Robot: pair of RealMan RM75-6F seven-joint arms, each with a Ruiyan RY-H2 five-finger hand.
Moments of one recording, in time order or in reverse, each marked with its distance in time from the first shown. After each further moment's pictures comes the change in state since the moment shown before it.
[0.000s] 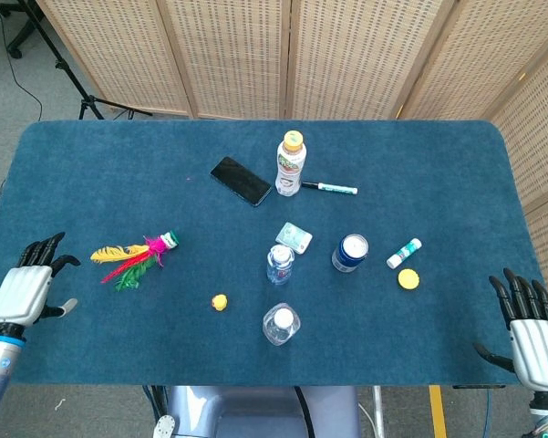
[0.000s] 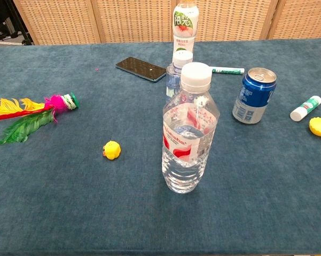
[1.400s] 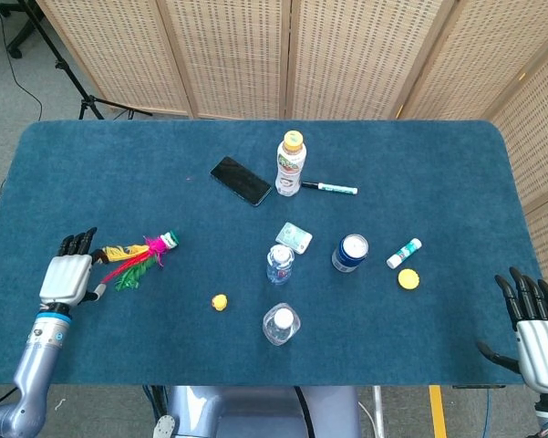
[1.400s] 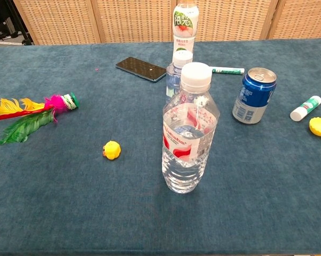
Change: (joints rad) left arm -0.137 -0.267 -0.013 0.187 -0.208 -0.022 0.218; right arm -0.009 0.013 0.004 -0.001 -0.013 0.020 0.030
